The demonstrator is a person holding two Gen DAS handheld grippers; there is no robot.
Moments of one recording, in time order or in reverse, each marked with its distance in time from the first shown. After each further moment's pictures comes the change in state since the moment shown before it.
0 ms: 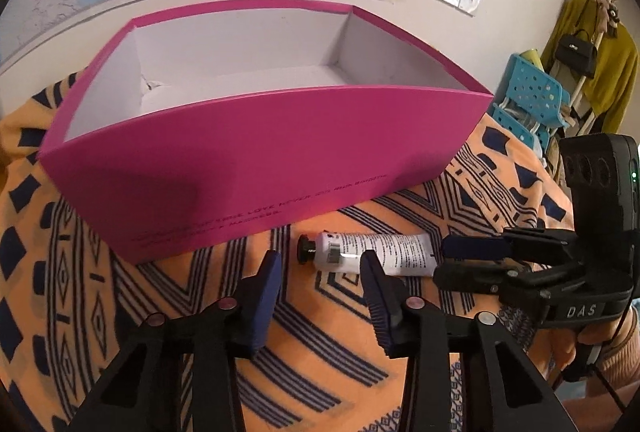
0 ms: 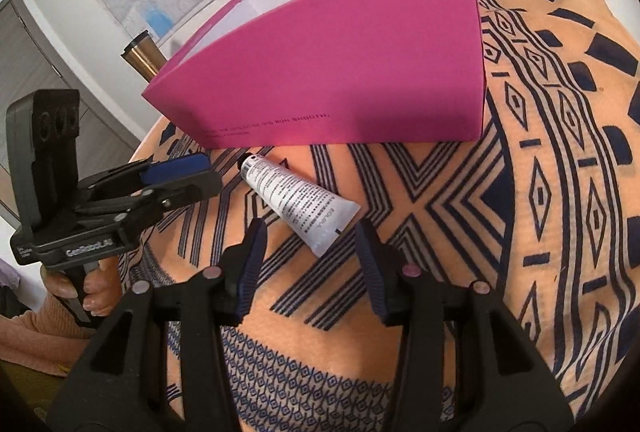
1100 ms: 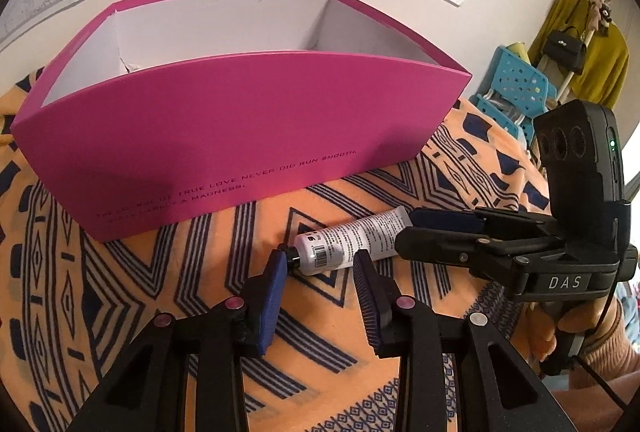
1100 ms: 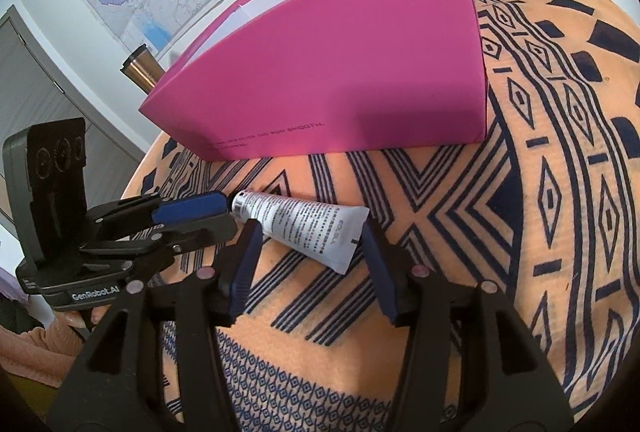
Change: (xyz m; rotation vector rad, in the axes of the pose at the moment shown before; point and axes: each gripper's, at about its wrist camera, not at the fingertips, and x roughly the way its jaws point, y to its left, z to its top) left arm 0.002 -0.010 -0.008 -0.008 0.040 -0.062; right arm 0.003 -0.005 0.002 0.044 -0.032 0.023
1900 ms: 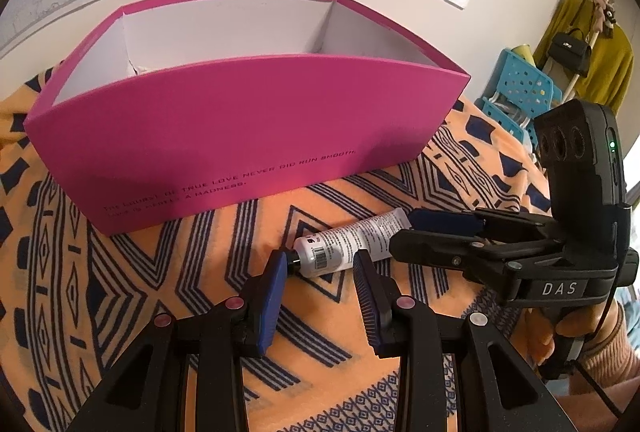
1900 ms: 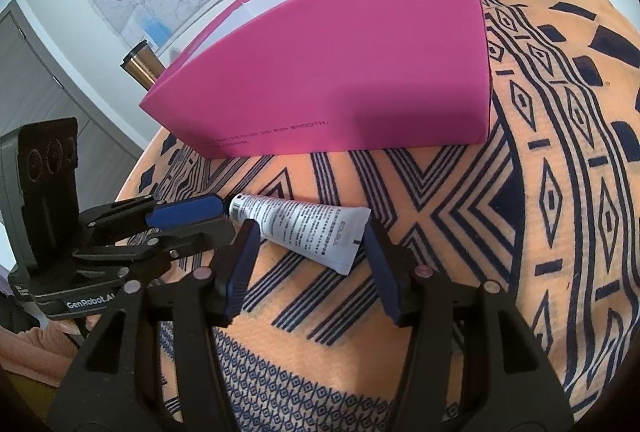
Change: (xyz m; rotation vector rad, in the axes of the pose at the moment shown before) left arm -0.004 -0.005 -0.001 -0.011 -0.014 0.025; right arm 0.004 0.003 0.001 -0.018 0.003 -0.004
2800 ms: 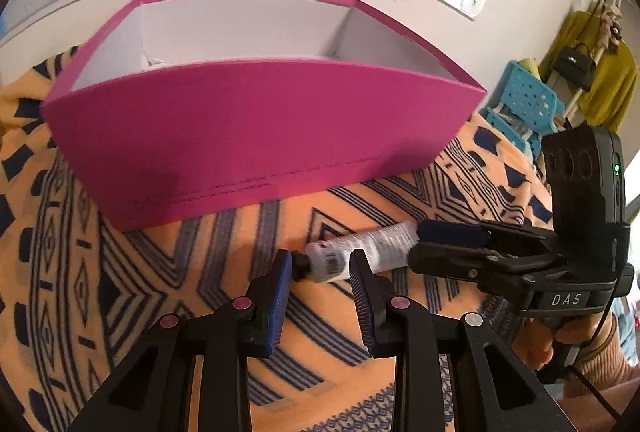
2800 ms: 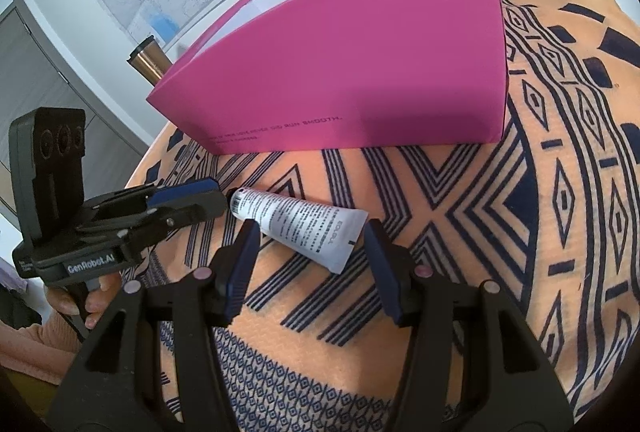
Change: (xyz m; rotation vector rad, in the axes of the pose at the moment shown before) left arm 0.001 0.014 0.000 -0.038 0.003 -0.013; right arm 0.005 0.004 -0.002 -0.008 0.003 0.025
